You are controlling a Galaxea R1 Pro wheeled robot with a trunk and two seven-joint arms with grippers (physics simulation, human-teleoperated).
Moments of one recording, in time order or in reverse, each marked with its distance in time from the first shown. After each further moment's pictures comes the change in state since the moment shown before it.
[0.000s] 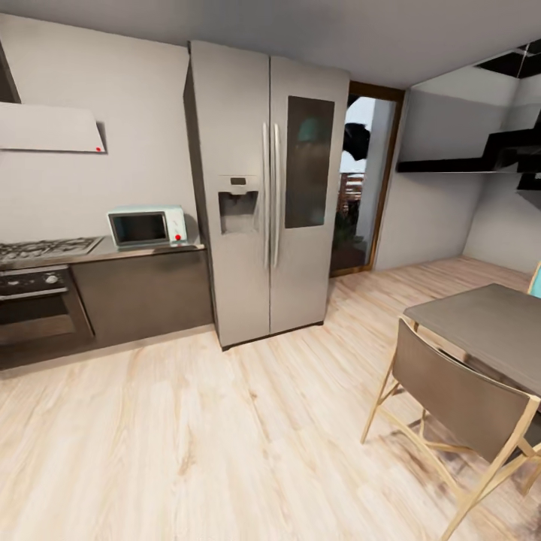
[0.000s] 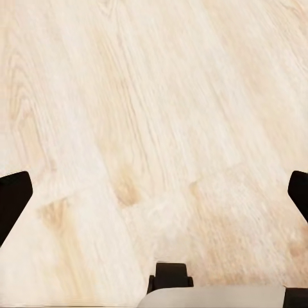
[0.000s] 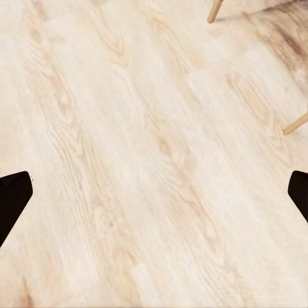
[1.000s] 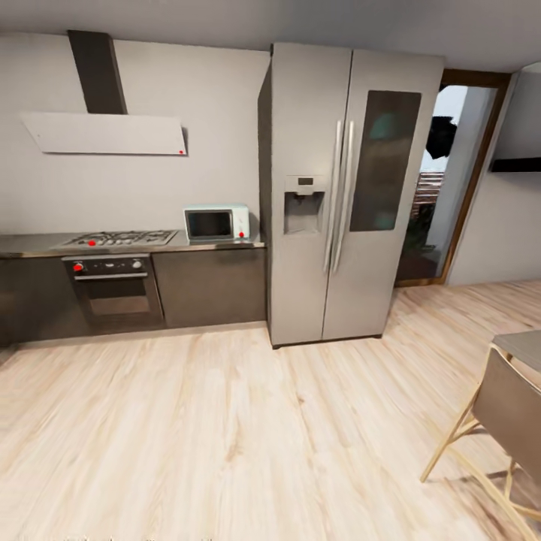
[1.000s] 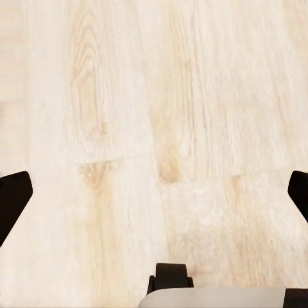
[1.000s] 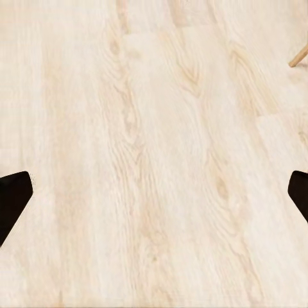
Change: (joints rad) left arm 0.000 0.000 0.001 -0.001 0.000 0.000 0.000; right arm 0.000 0.000 0.000 0.000 0.000 0.000 0.000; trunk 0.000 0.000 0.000
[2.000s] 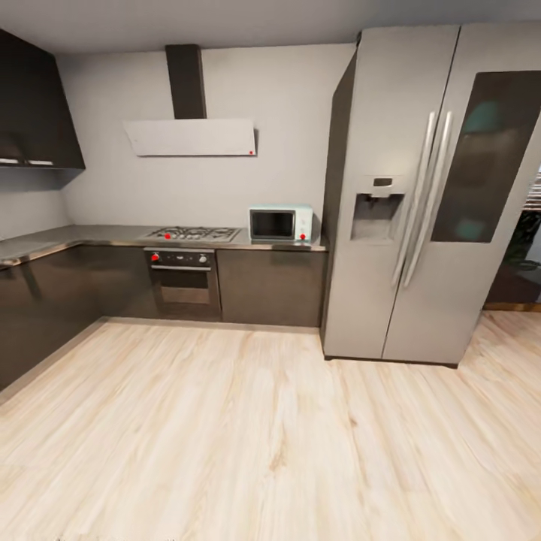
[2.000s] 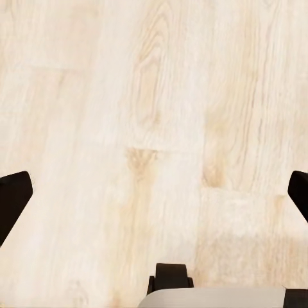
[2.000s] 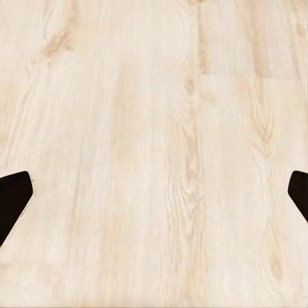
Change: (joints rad) left arm 0.000 0.000 0.001 0.000 0.000 0.000 0.000; right arm 0.000 0.000 0.000 0.000 0.000 0.000 0.000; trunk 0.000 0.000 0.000
